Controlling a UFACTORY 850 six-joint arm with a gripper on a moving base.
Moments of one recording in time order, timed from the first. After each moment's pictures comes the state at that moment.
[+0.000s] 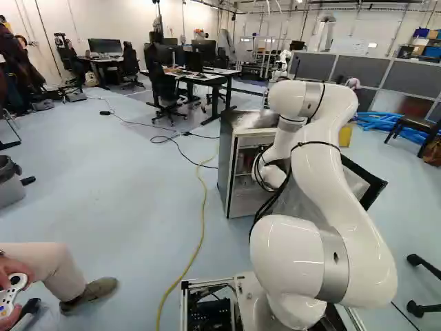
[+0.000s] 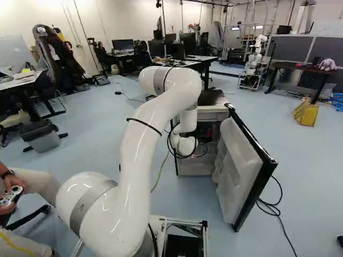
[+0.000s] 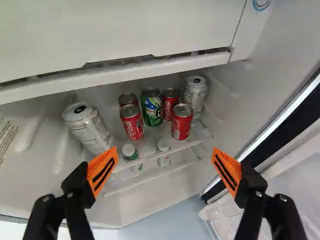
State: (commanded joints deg) arm -20.9 -60.8 -61.7 -3.4 63.2 0.0
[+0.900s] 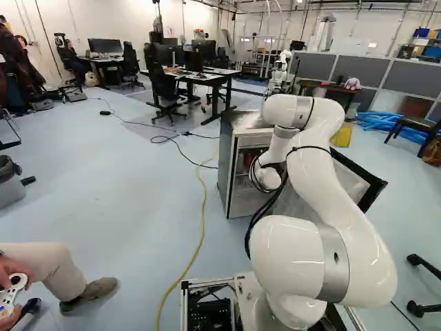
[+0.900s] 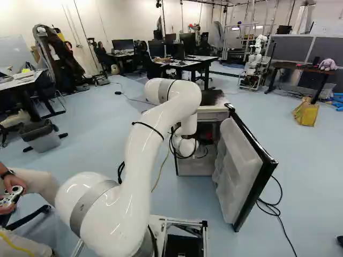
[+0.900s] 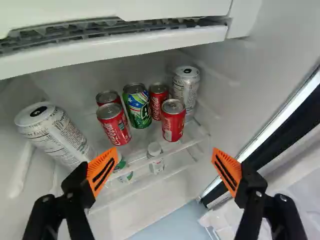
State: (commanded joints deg) arm -19.9 -67.6 -69.9 2.7 62.7 0.0
